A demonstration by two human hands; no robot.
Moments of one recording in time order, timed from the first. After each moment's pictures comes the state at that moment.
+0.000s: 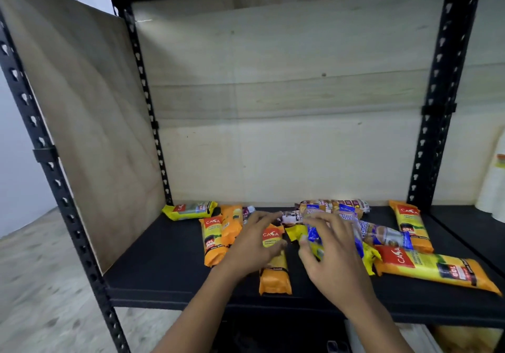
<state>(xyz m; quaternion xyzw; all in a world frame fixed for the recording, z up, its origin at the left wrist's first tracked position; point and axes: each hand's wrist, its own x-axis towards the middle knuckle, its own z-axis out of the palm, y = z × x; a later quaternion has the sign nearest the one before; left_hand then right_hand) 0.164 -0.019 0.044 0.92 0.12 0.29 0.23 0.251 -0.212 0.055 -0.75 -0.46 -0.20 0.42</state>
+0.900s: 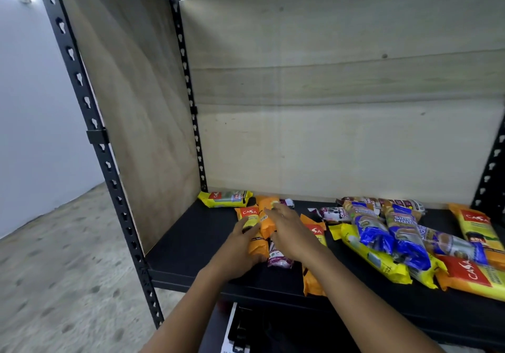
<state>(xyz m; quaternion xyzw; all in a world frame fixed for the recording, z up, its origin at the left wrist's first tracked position) 0.085 0.074 0.004 0.93 0.29 0.12 0.18 0.231 -0.027 0.037 -0.78 -0.59 0.01 0.22</state>
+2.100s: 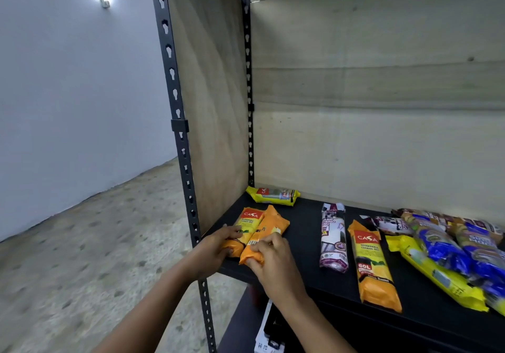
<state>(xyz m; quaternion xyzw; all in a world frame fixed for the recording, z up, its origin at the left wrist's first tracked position) -0.084 0.147 -0.010 0.90 0.30 0.18 0.24 0.076 0.002 -0.012 -0.70 -0.61 -0.03 0.38</state>
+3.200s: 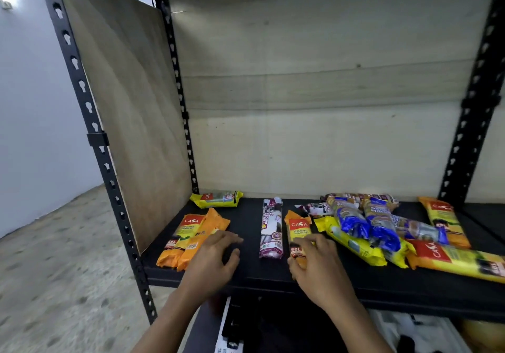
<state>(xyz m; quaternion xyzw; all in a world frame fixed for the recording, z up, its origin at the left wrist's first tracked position) 0.022 0.048 -0.004 0.91 0.21 0.33 0.14 0.197 -0.148 0.008 -0.84 -0.45 -0.08 0.30</state>
